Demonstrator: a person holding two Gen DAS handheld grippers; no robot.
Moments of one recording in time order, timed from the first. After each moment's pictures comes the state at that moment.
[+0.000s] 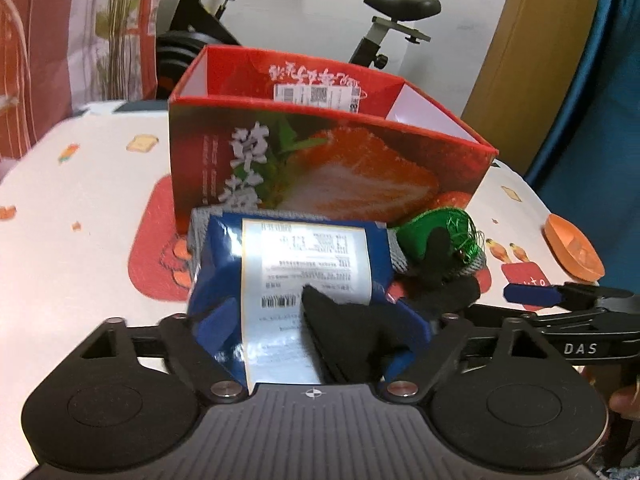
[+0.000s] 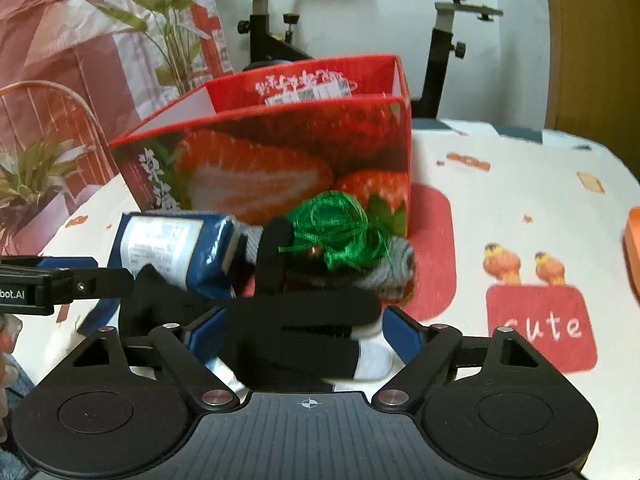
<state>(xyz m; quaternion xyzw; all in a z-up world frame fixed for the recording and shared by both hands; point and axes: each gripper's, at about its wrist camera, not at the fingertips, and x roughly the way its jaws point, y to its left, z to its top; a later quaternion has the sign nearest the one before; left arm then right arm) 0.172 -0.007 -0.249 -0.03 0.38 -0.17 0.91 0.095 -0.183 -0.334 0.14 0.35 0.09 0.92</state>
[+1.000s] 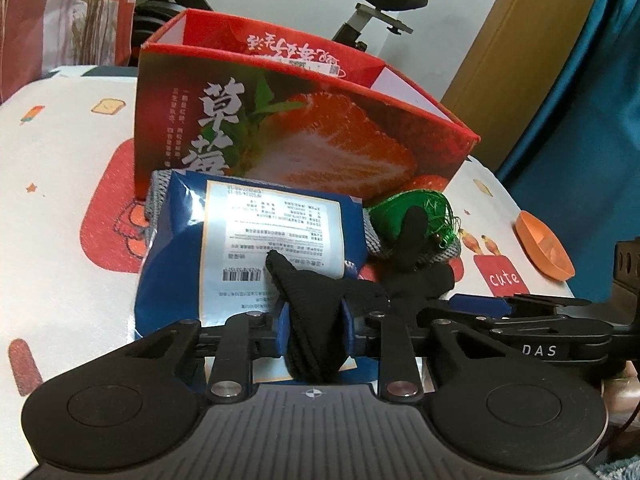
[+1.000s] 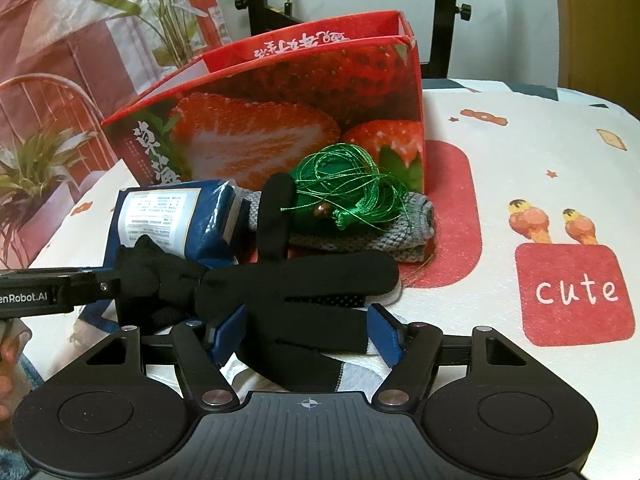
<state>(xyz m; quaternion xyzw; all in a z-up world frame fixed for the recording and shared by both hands) 0.175 -0.011 -0.278 -0.08 0.40 -0.22 0.88 0.105 -0.181 -0.355 0.16 0.38 0.11 0.90</state>
